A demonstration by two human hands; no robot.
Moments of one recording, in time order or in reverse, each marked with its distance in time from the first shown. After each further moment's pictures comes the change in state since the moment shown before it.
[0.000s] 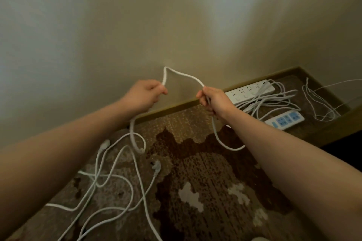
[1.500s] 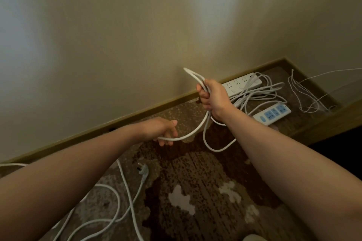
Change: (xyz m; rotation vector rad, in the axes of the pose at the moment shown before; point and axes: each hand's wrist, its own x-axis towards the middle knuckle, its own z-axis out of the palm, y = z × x) left_hand 0.017 -0.037 0.085 0.168 -0.660 -0.214; right_hand 0.008 0.003 -0.025 0.143 0.114 -0.001
